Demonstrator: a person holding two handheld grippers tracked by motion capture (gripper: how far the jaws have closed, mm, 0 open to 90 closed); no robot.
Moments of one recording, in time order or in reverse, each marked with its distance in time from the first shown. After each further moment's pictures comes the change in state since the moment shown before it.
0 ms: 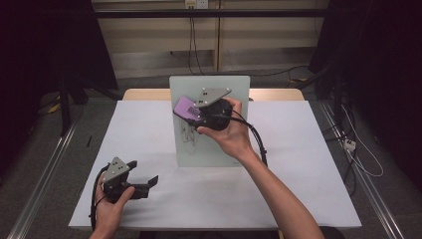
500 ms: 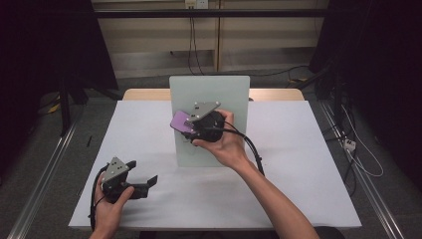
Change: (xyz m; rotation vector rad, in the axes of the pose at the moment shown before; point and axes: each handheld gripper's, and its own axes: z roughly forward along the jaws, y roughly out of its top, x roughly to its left) left arm 0.000 0.000 -0.001 -0.005 0.009 -0.006; right arm 0.024 -0.017 0.020 0.067 0.045 -0.026
